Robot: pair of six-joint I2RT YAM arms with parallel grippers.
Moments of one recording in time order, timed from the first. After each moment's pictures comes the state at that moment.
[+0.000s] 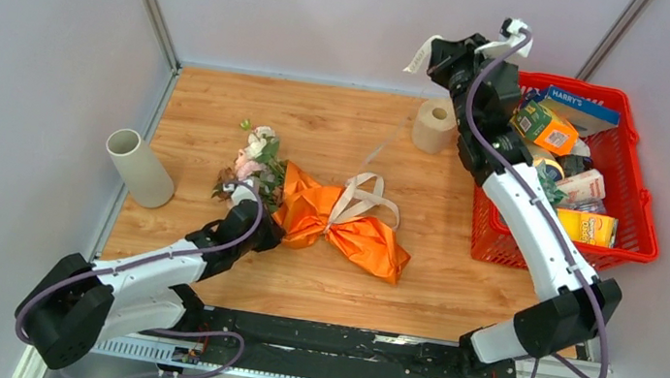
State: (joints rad) left arm -0.65 1.02 0.30 0.05 -0.20 -0.93; right arm 0.44 1.45 1.53 0.05 0.28 0.58
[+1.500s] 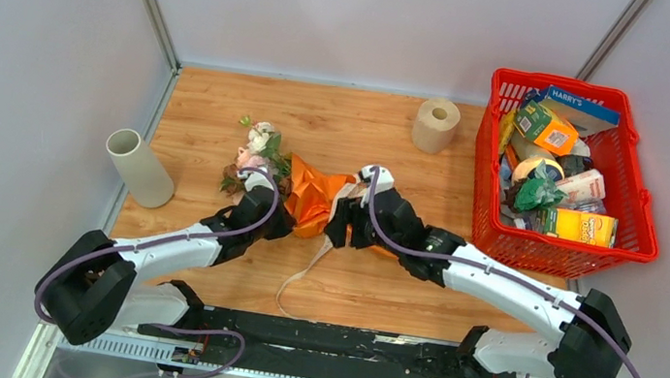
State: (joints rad) left arm -0.65 1.19 0.44 0.09 -0.20 -0.88; right arm 0.99 1.24 0.82 -0.17 0.05 0.58
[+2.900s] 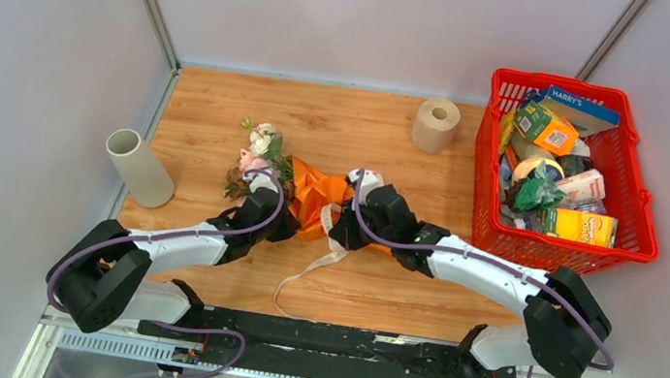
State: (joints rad) left arm -0.65 1.27 0.42 0.18 -0.14 -0.90; right arm 0.85 1.39 0.82 0.00 -0.13 0.43
